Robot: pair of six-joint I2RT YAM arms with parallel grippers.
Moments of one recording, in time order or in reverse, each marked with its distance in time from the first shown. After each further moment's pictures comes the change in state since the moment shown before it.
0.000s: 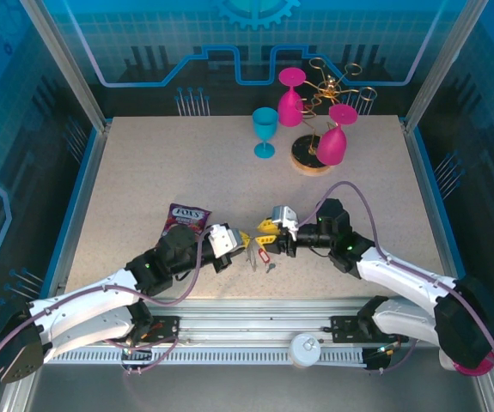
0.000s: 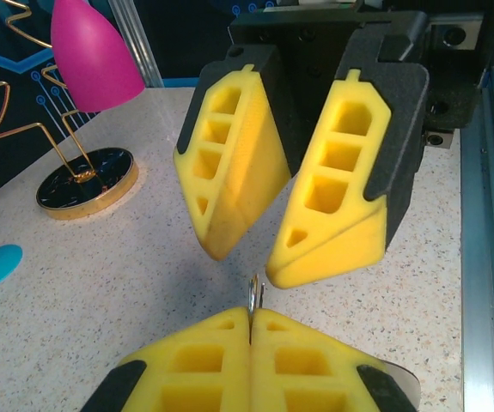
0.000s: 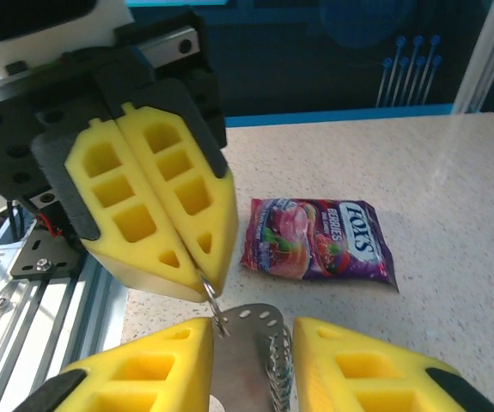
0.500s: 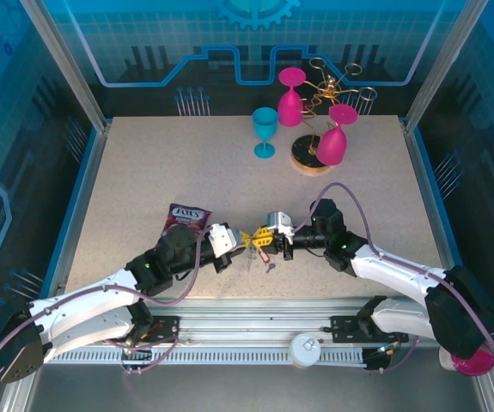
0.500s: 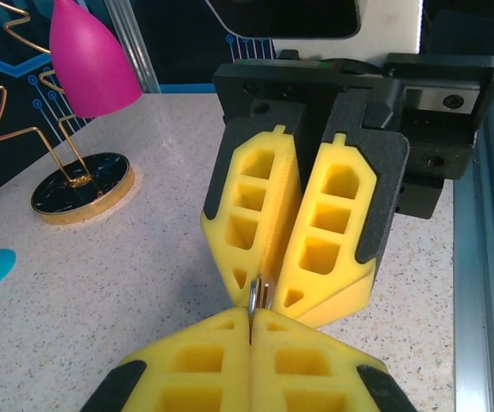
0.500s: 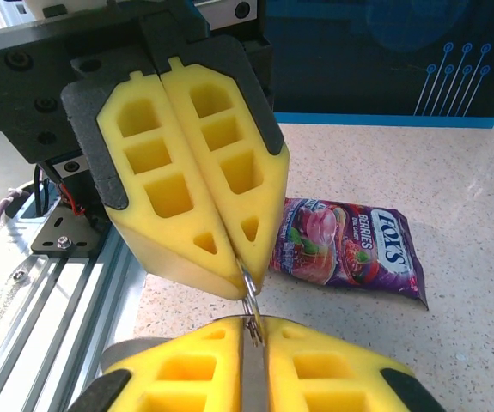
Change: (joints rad) left arm 0.000 0.000 0.000 0.013 0.012 -0.019; right arm 0.015 0.063 0.002 0.033 -0.054 -0.072
